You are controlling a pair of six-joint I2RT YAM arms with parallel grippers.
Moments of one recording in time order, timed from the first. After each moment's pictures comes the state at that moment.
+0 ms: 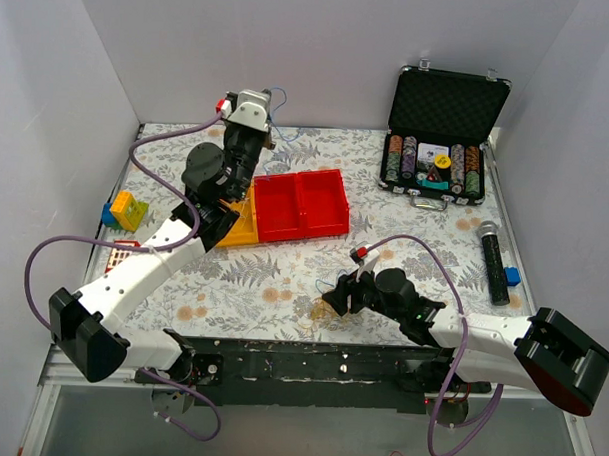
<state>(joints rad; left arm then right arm) -0.70 1.29 1.27 0.50 -0.34 0.33 0.95 1.11 0.21 0.51 -0.03 0.40</state>
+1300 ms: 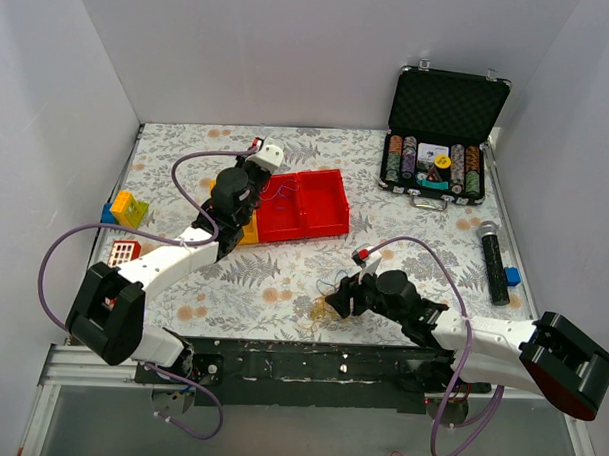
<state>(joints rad) -0.56 1.40 0.89 0.53 -0.37 0.43 0.95 1.07 0.20 0.46 -0.02 0.39</state>
